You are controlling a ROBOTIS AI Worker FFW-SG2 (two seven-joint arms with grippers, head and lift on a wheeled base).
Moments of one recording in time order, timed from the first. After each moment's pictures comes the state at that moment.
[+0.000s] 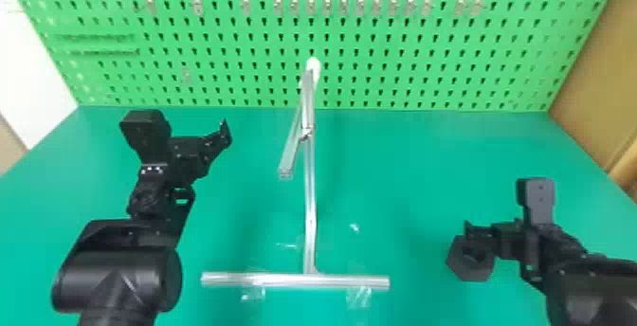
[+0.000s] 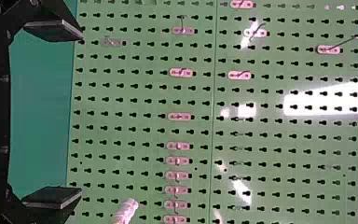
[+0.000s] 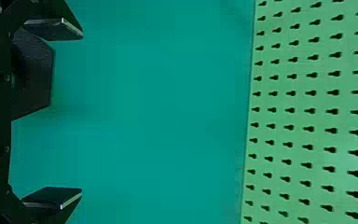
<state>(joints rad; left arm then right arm) -0.11 0.08 0.03 -1.60 0.11 0.08 -0.01 -0.17 -0.14 -0.13 -1.34 0.05 0.54 0.25</state>
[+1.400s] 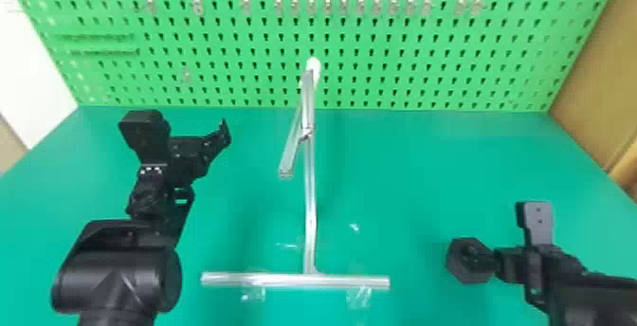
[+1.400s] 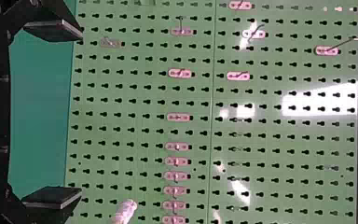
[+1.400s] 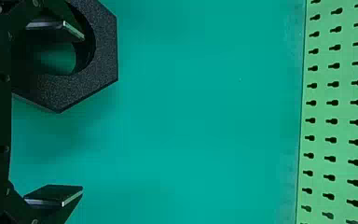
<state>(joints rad) -0.11 0.08 0.03 -1.60 0.11 0.07 -0.01 -0.18 -0.14 -0.15 -1.22 0.09 0.57 0.28</state>
